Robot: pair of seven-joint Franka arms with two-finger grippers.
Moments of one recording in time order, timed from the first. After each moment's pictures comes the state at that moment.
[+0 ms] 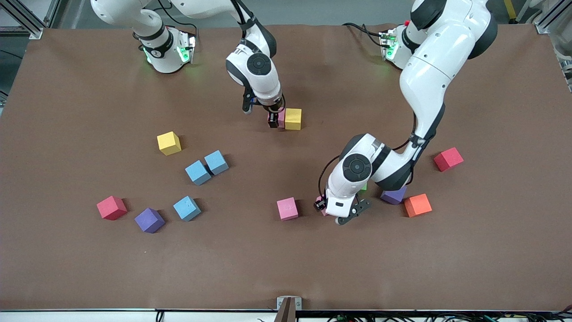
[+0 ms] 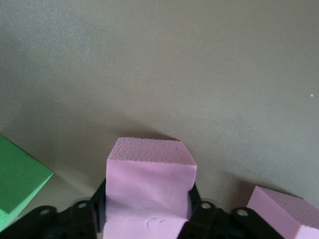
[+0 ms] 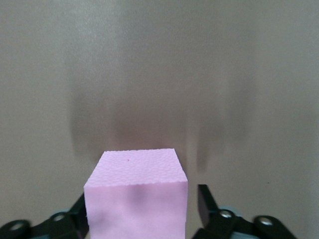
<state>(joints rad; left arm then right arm) -0.24 0.90 -0.39 -1.36 0.31 2.30 -1.25 0.90 0.43 0.08 -2.17 0.14 2.64 2.51</state>
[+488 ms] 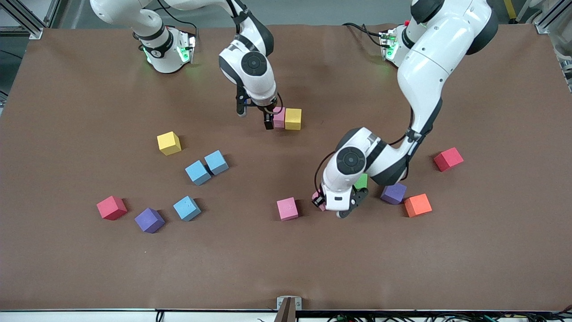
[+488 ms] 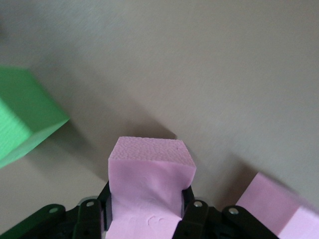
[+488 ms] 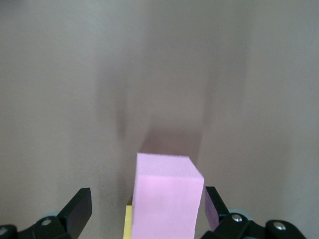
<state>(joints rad) -0.27 0.82 -0.40 -1.47 0.32 2.28 -1.51 0.81 0.31 0.08 -2.14 0.13 2.40 2.22</state>
